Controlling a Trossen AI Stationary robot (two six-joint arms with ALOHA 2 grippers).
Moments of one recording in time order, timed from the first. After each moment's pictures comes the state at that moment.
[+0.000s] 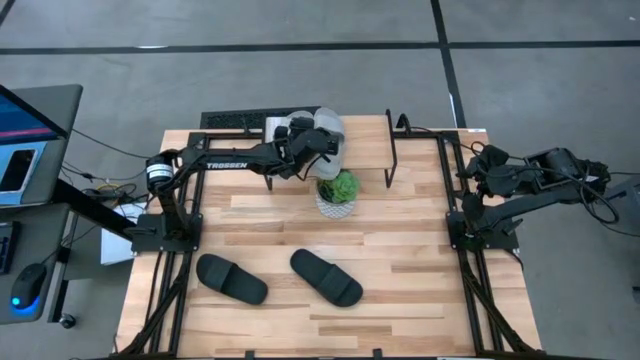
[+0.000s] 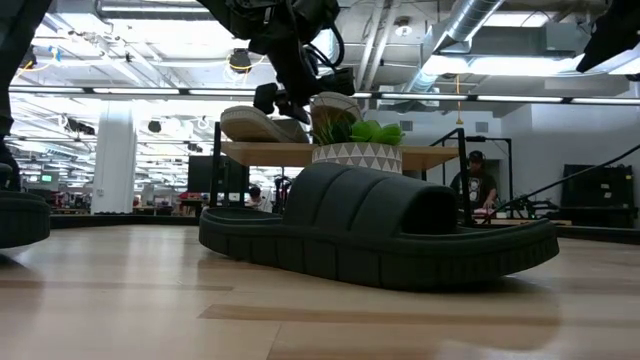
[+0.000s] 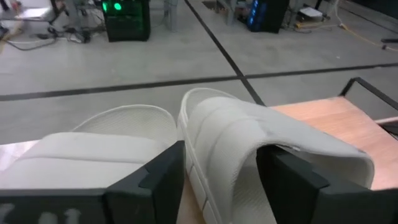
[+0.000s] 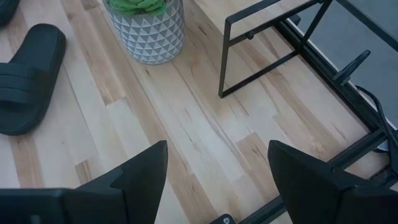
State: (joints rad) left arm 0.29 1.82 1.41 -0.15 -0.83 -0.63; right arm 0.20 0.56 1.08 -1.51 0.42 0.55
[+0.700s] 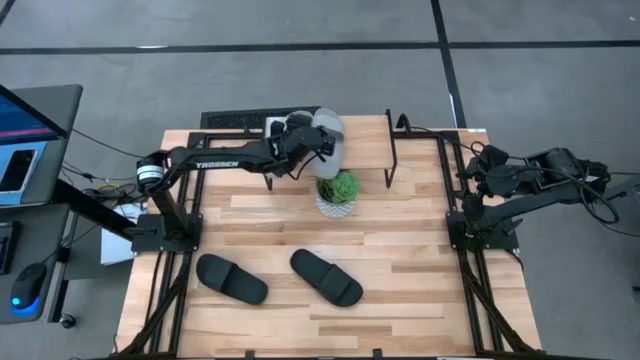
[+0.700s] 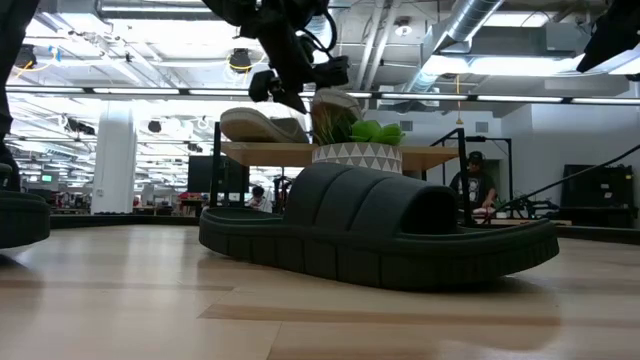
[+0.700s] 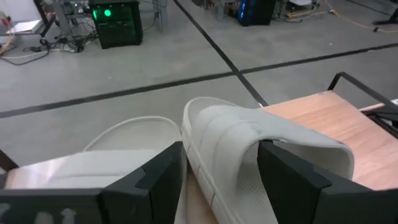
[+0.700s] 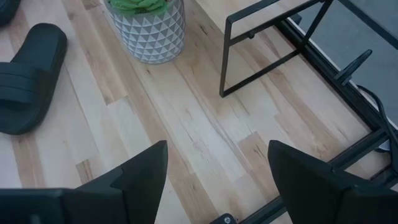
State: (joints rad) left arm 0.29 1.75 1.41 -0.21 -0.80 -0.53; right arm 0.20 0.56 1.08 -1.51 0.42 0.55
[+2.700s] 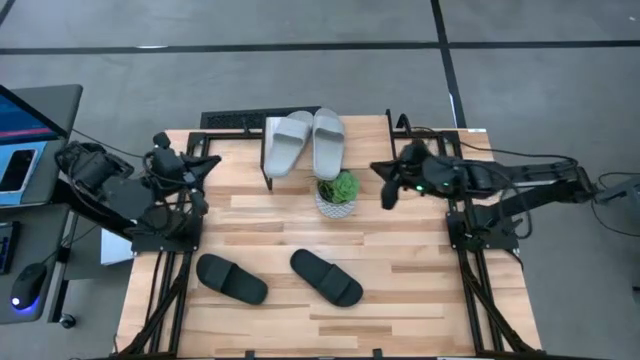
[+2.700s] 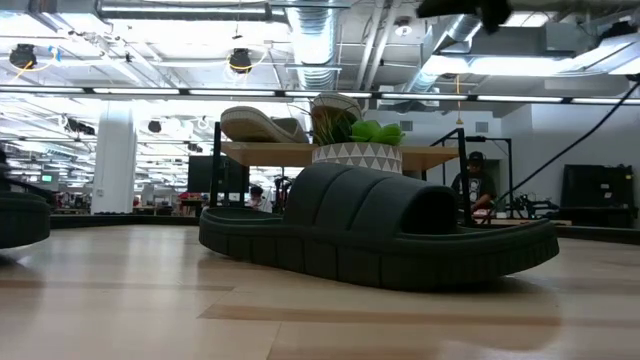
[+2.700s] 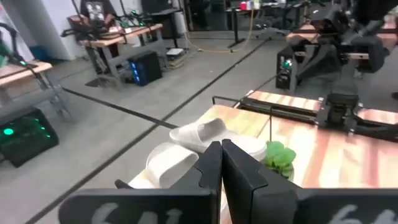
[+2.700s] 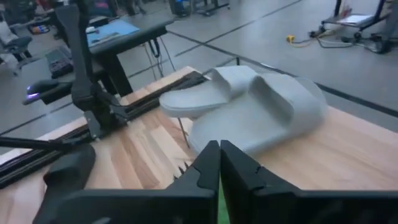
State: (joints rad) left arm -0.60 0.91 1.41 -1.04 -1.18 -0.43; right arm 0.07 1.03 1.03 -0.36 0.51 0.37
